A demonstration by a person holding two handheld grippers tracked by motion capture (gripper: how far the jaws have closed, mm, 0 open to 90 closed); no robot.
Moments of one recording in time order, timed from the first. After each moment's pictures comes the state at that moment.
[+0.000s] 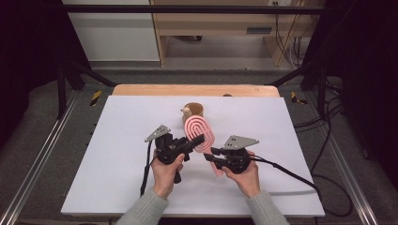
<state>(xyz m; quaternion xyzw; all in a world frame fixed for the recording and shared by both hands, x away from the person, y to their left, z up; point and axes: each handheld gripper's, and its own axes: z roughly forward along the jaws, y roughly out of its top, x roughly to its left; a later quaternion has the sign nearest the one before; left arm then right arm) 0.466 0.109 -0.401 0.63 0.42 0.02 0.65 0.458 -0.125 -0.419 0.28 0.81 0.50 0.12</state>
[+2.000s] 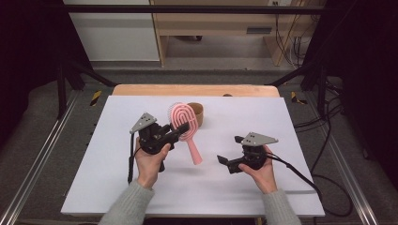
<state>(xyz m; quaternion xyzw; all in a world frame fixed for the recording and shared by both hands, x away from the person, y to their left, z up) 0.473 0.145 -0.358 0.66 0.40 0.13 0.62 0.467 -0.173 -0.424 0.32 0.78 0.51 0.16</state>
